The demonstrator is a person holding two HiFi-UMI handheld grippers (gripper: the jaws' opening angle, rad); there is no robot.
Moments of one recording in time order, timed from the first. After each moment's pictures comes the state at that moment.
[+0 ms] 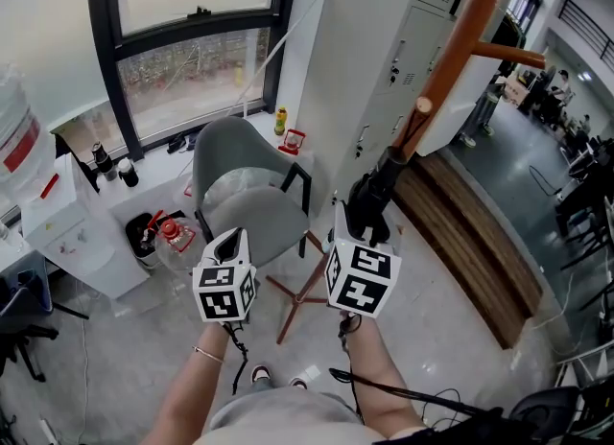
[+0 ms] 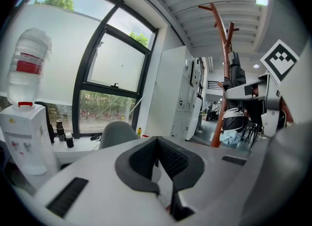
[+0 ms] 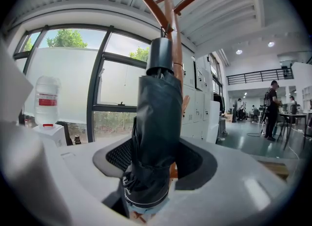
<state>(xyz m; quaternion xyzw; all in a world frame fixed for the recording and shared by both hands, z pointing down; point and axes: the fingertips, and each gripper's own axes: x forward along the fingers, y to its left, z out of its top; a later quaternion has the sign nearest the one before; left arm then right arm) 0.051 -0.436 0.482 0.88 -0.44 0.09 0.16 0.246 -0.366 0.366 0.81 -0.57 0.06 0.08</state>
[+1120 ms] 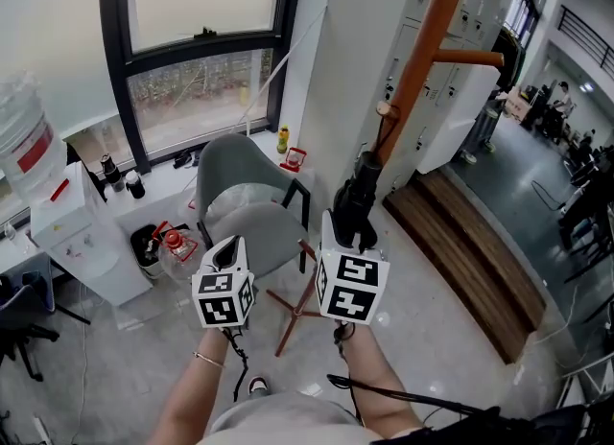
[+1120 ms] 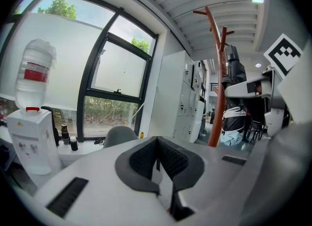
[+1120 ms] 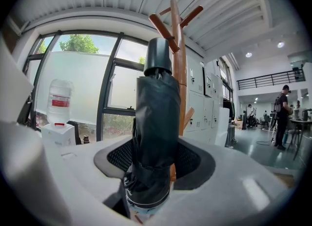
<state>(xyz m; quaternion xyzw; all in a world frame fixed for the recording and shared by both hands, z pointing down) 0.051 -0.411 0.458 0.87 -0.47 0.07 0.14 0.229 -0.347 0.340 0.78 -0.62 0.03 0.09</state>
